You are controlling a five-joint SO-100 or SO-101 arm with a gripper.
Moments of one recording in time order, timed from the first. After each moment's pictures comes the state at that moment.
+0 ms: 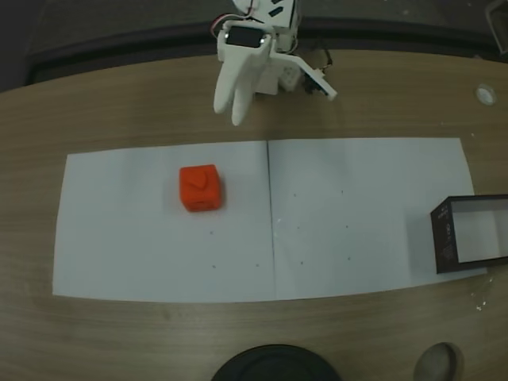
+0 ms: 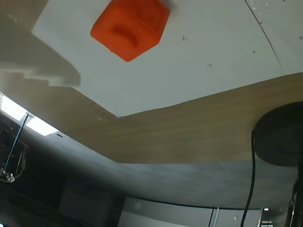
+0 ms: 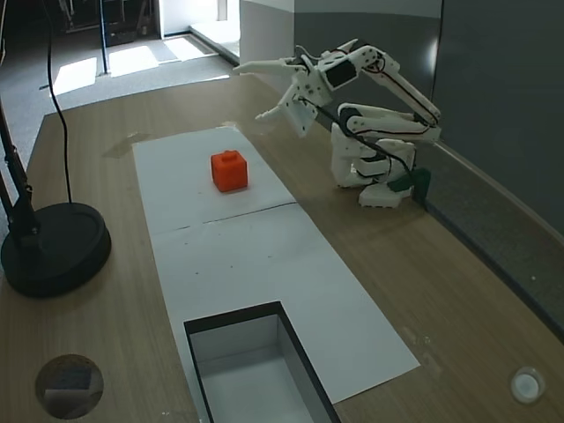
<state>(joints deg) 18.1 186.8 148.8 66.4 2.3</state>
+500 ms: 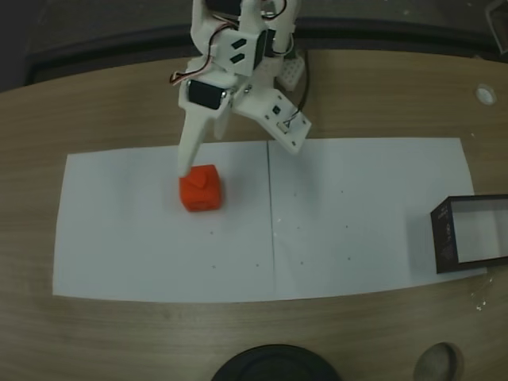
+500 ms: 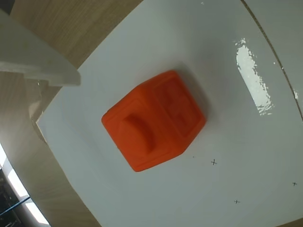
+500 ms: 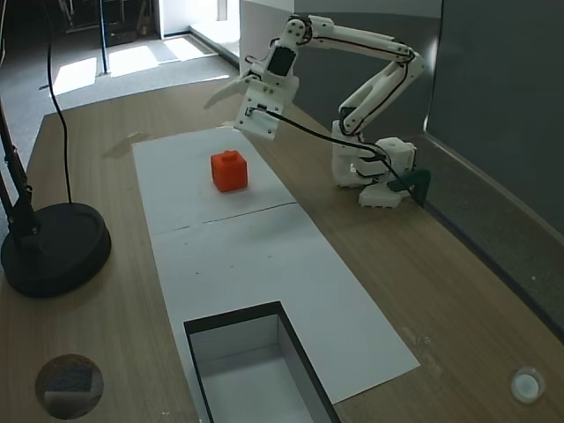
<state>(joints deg) 24.4 131.2 120.7 76.8 2.3</state>
